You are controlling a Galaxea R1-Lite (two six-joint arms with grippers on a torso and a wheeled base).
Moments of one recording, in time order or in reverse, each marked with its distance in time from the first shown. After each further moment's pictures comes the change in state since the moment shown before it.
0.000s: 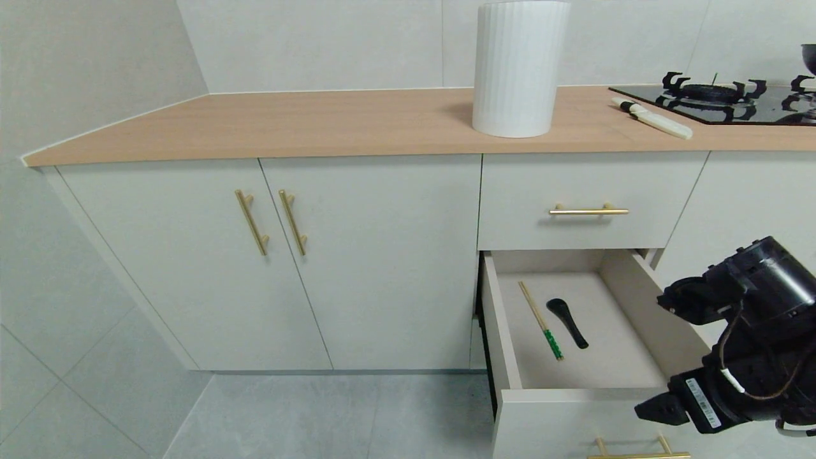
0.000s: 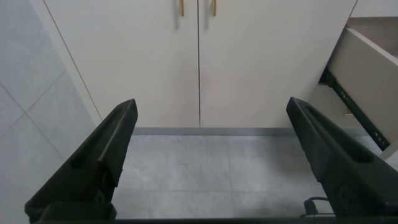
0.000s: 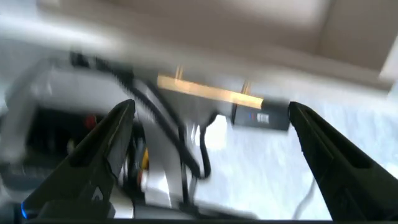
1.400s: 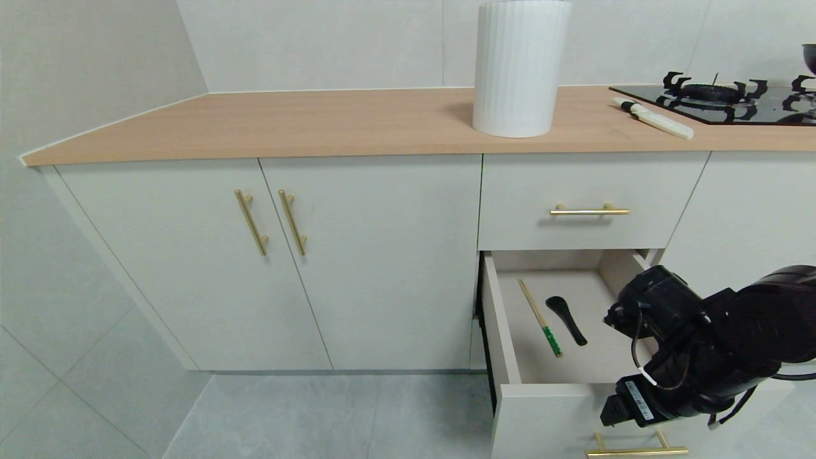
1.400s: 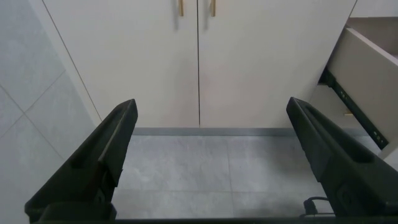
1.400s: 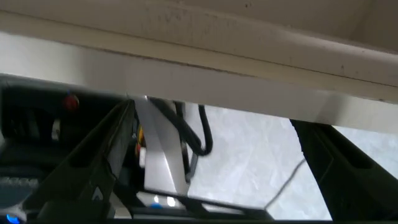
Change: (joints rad) left arm 0.000 0.000 0.000 0.000 0.000 0.000; right arm -0.031 0.305 -0.042 -0.101 0.009 0.063
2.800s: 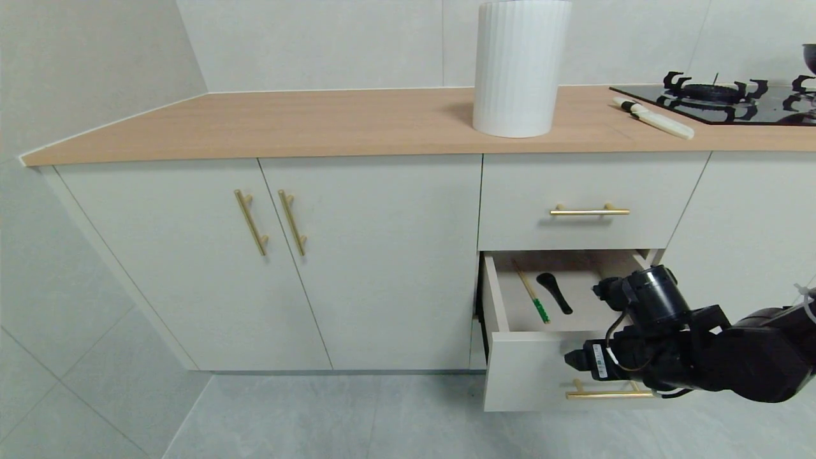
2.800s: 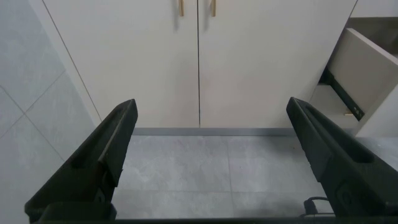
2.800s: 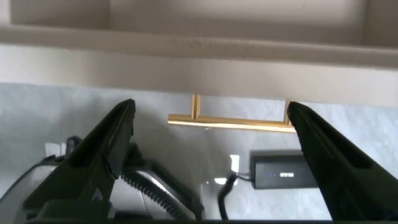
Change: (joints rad) left arm 0.000 0.000 0.000 0.000 0.000 0.000; right arm -0.003 0.083 0.160 -0.641 -0.107 0.041
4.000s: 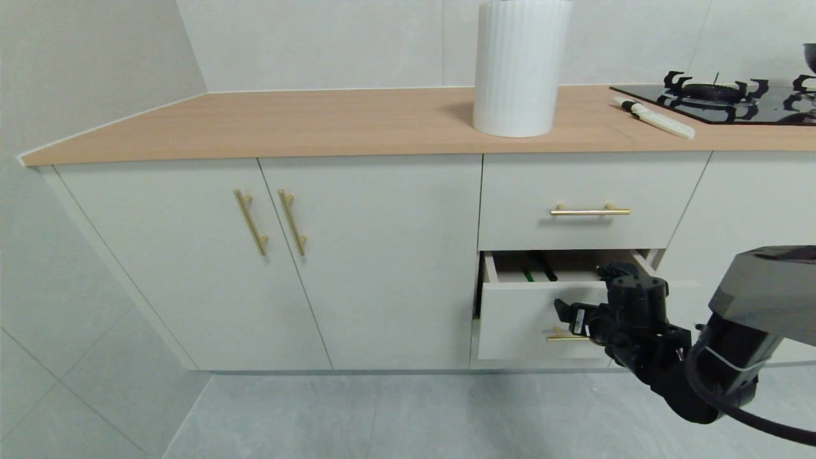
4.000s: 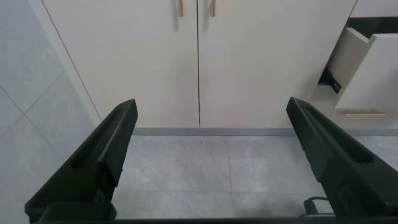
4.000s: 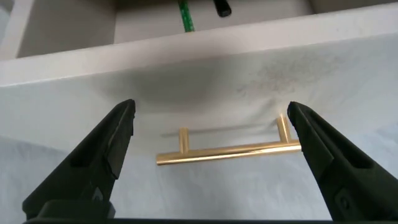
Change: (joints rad) left arm 0.000 0.000 0.000 0.000 0.000 0.000; right arm -0.095 0.349 0.059 -0.909 -0.094 -0.009
